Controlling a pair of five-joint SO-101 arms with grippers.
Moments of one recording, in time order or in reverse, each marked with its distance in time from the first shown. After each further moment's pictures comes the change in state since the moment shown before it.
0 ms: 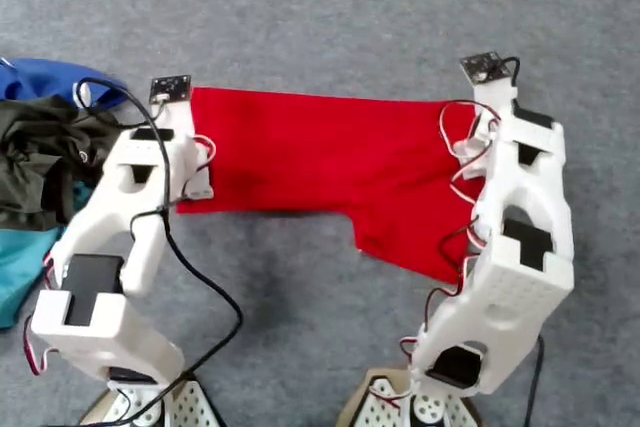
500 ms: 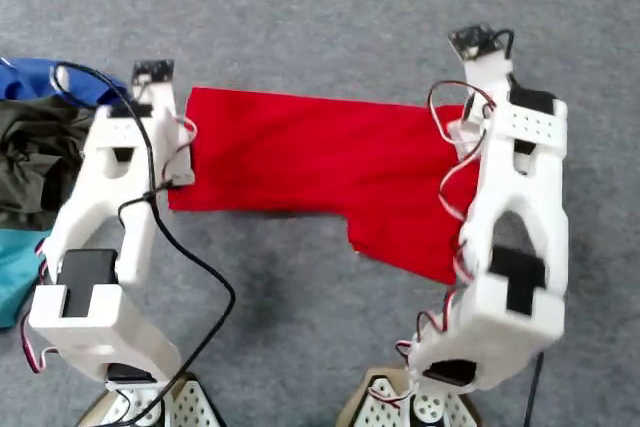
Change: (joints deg) left arm -2.9 1.4 -14.3 14.9 -3.9; right arm -5.5 -17.3 -0.3 11.5 0.4
